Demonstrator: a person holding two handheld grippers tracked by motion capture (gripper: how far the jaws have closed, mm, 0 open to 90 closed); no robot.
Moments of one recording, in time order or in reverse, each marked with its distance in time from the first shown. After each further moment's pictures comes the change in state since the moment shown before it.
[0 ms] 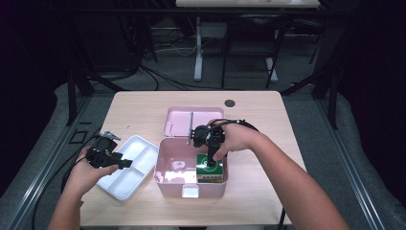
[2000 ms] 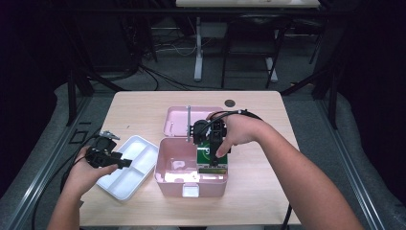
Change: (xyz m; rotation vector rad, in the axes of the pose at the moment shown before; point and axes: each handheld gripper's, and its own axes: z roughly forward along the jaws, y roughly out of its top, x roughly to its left) left arm 0.000 0.000 -0.003 -0.007 -0.001 -0.002; right arm 0.013 0.003 -0.042 0.040 -0.008 -0.069
